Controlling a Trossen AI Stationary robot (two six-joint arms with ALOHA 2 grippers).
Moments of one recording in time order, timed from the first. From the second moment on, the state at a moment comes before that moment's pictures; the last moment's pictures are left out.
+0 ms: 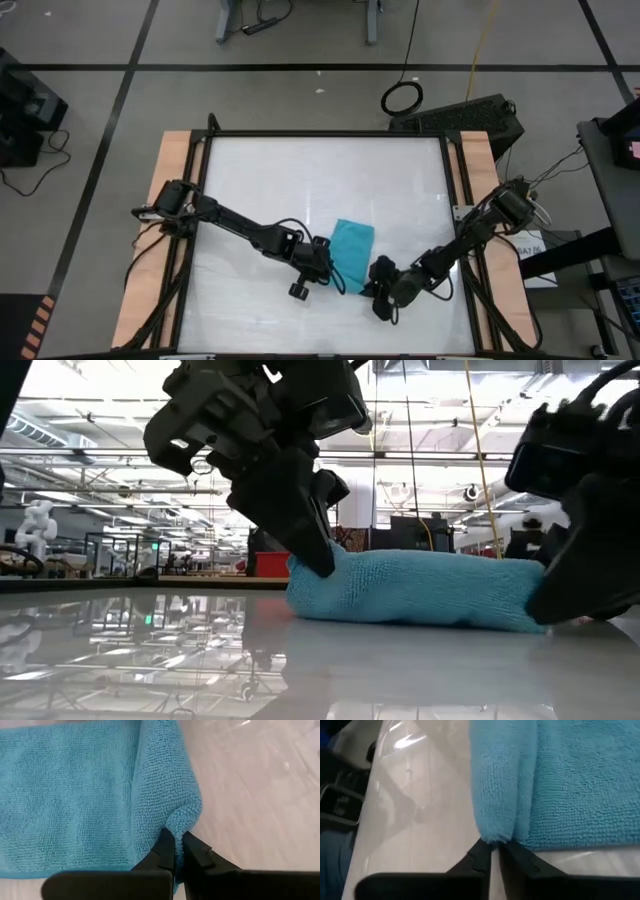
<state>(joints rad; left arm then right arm) -0.28 1.95 1.24 -0.26 0.11 0.11 0.66 1.78 0.59 0.50 0.36 0.95</state>
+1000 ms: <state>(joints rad) -0.19 1.96 1.23 -0.22 0.39 0.03 0.81 1.92 0.90 0.08 0.89 0.25</state>
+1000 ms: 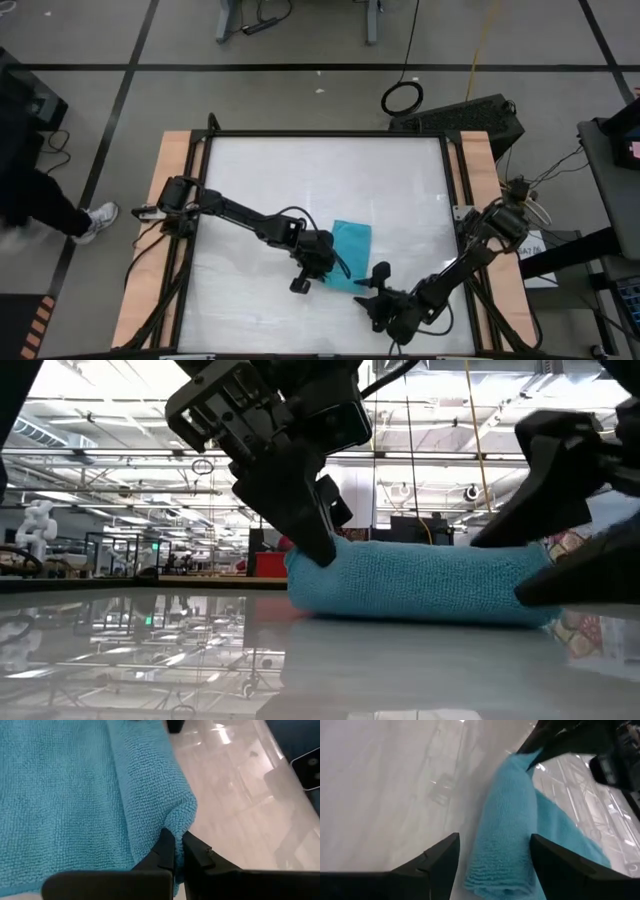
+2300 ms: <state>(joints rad) -0.45 1.84 1.23 -0.19 -0.21 0.56 0.73 1.79 0.79 -0.01 0.61 0.96</state>
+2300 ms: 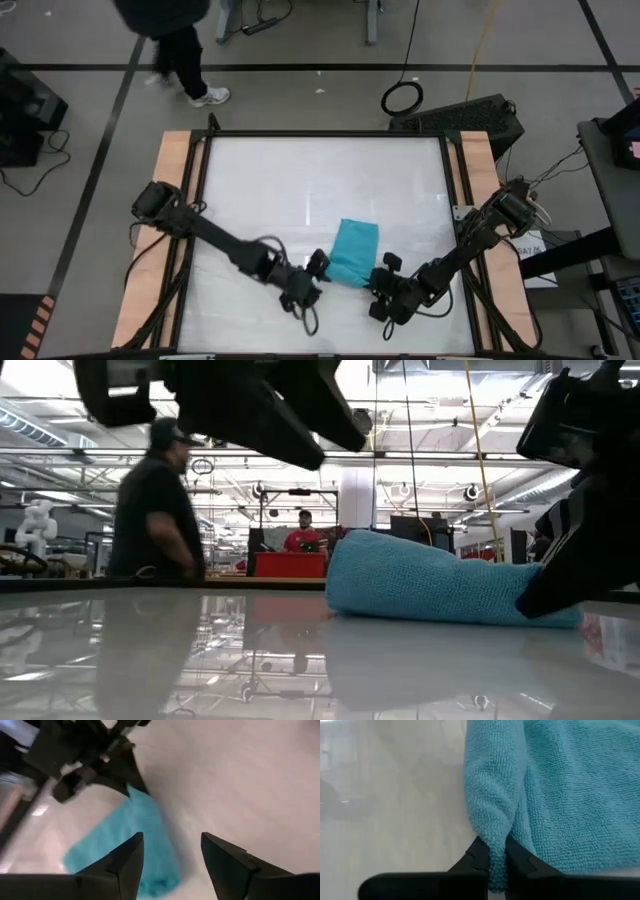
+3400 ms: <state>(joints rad) -0.39 2.06 1.23 -0.08 -0.16 0.42 0.72 1.78 0.78 0.12 0.52 0.90</state>
